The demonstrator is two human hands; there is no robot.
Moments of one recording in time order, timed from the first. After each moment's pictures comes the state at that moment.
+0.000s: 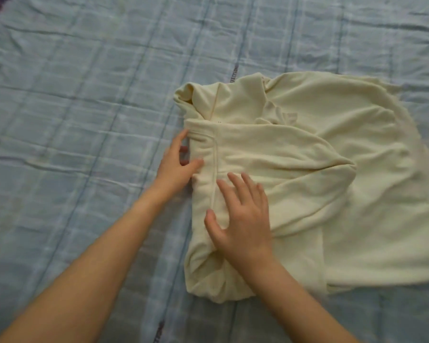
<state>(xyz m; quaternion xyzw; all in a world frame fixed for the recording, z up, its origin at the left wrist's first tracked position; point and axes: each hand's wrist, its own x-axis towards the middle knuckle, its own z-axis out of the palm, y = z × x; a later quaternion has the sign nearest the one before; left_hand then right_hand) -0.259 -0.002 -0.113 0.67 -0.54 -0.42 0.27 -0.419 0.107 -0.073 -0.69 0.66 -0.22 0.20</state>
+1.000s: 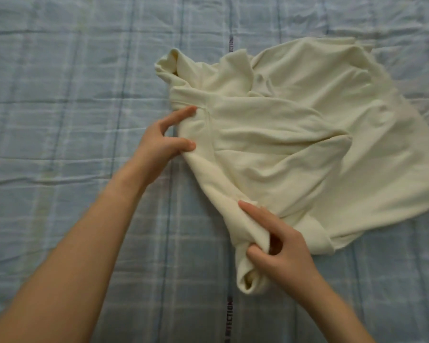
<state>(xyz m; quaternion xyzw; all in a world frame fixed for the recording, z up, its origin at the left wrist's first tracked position) -0.169 -0.020 -0.070 0.51 -0.45 -0.67 0.31 -0.356 0.199 -0.052 -0.45 0.65 -0.36 0.50</state>
